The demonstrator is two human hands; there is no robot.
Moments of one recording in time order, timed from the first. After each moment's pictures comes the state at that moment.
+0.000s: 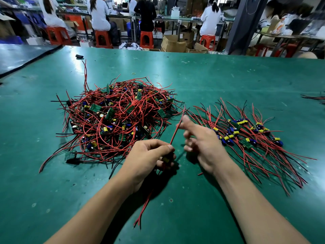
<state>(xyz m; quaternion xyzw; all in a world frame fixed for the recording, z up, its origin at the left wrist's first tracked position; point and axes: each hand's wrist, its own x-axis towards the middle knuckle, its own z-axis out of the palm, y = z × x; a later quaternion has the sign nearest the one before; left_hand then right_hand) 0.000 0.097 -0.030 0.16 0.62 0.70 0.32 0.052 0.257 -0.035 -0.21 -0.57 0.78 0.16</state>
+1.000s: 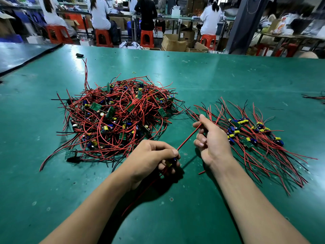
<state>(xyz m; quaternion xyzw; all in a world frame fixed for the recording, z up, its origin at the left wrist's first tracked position) -0.003 0.093 -0.027 0.22 0.63 0.64 0.39 0.042 0.273 -0.040 -0.30 -0.45 0.79 0.29</state>
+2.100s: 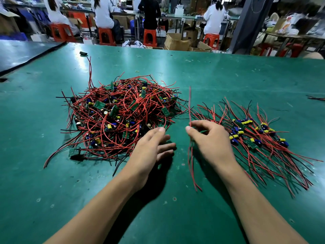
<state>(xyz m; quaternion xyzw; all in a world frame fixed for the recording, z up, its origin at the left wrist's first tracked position) -0.002 0.108 -0.028 0.07 0.57 0.76 0.31 0.059 0.259 -0.026 -0.28 -0.81 0.44 0.28</state>
